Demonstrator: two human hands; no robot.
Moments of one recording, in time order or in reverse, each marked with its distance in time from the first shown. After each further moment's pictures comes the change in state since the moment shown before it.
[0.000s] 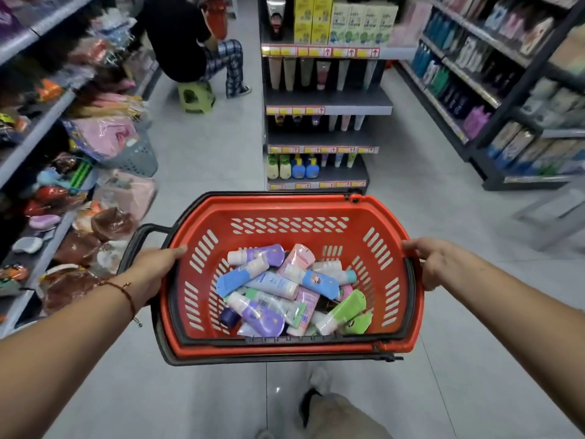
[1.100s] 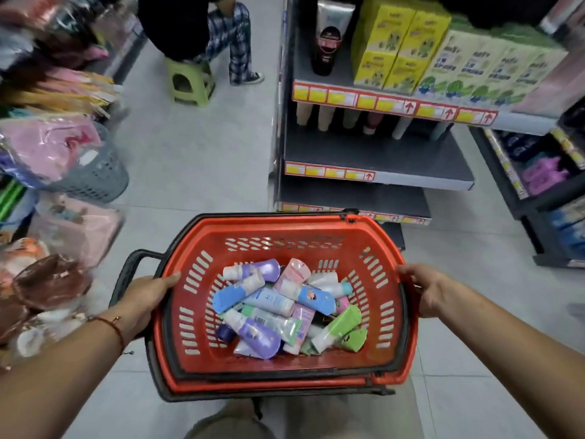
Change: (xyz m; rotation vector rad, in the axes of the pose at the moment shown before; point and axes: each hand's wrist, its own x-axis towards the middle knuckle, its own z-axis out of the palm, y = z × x) left_hand 0.459 0.274 0.139 -0.074 -0.050 -0.181; right_hand 0.266 -0.470 0.290 -0.110 -0.037 0.049
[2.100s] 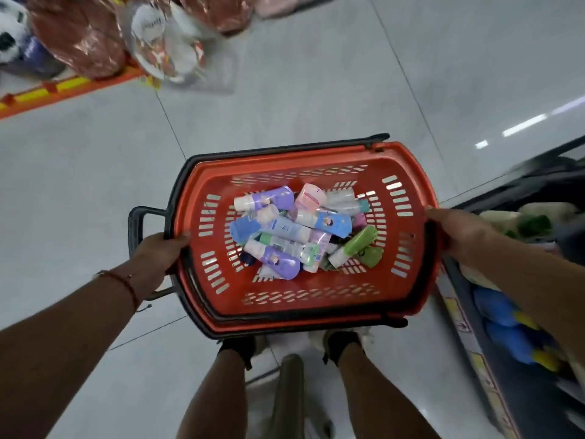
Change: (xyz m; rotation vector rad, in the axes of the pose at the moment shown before) left_hand 0.219 -0.320 0.079 -0.531 0.636 -0.671; right_hand 0.420 -0.092 0.484 -1.193 -0.436 -0.327
